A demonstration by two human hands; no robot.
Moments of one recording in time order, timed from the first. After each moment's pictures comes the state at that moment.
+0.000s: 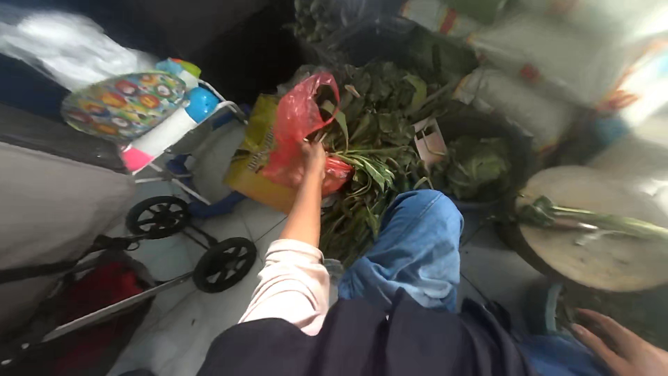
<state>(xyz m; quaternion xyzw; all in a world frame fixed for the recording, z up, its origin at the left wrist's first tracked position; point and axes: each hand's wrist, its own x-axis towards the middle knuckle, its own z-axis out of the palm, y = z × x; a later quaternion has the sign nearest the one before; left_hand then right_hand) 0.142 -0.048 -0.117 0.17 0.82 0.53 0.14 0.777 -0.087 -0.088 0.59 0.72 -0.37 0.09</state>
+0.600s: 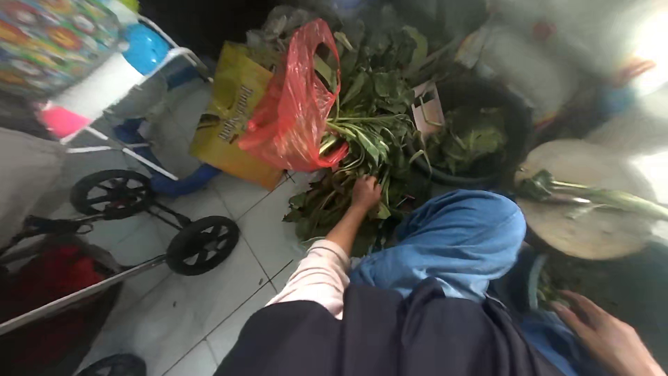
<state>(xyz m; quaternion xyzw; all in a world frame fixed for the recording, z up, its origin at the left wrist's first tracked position) 0.274 -0.088 -0.269 0.48 0.82 0.17 0.25 0.789 -0.110 -0.118 0.63 0.70 -0.33 0.09</state>
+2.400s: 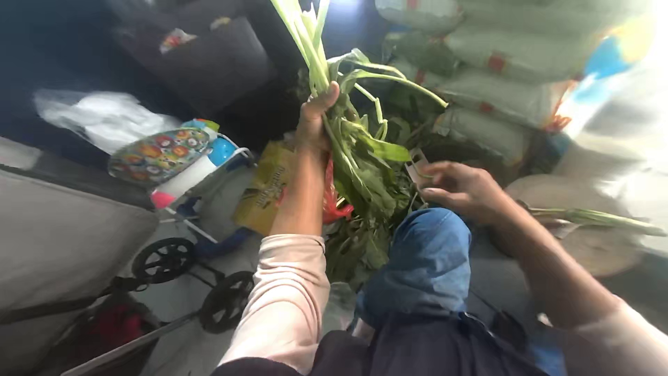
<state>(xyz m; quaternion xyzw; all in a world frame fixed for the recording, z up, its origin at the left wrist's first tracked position) 0.227 -0.061 0.086 0.46 0.34 0.75 0.34 0.528 -0.025 0.022 0.27 0.86 -0.34 -0.26</state>
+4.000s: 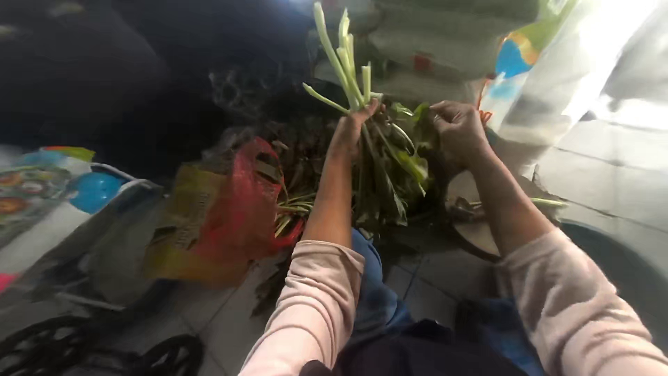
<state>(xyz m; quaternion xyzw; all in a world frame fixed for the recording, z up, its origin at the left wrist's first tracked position) 0.341 0.098 0.020 0.42 0.49 0.59 0.49 0.566 0.132 0.022 0.40 0.77 -0.29 -0.40</state>
